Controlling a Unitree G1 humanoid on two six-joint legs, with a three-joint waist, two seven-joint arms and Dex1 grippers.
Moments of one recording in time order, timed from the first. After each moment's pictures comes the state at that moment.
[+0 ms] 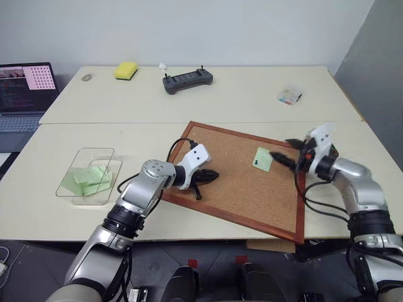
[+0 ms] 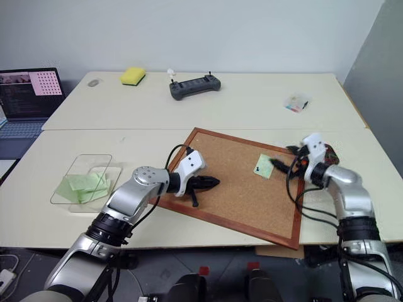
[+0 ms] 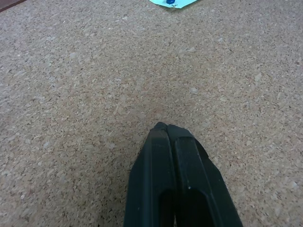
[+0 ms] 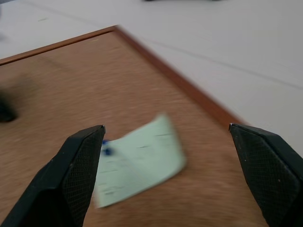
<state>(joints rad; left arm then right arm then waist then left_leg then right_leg) -0.60 0.45 -0.33 0.15 -0.13 0.52 -0.91 -0.49 -0.55 -0.02 0.30 0.33 0.30 0.91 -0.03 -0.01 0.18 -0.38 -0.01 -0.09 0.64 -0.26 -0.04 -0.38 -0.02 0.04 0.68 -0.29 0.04</state>
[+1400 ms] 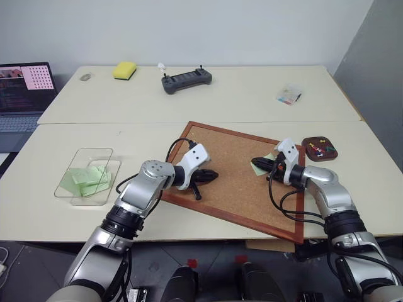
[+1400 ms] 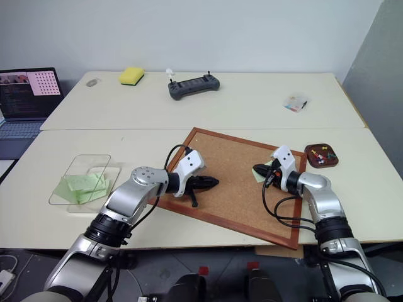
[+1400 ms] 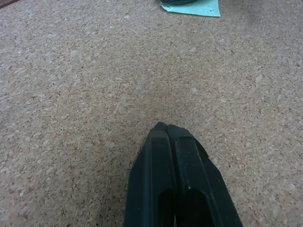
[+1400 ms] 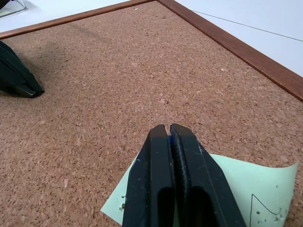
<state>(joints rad) -0.58 0.46 -0.31 0.11 -0.13 0.56 -0.90 -0.55 -0.43 0.05 0.44 0.22 0.20 0.89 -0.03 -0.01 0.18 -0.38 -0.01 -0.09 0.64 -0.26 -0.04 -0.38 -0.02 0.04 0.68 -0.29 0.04</state>
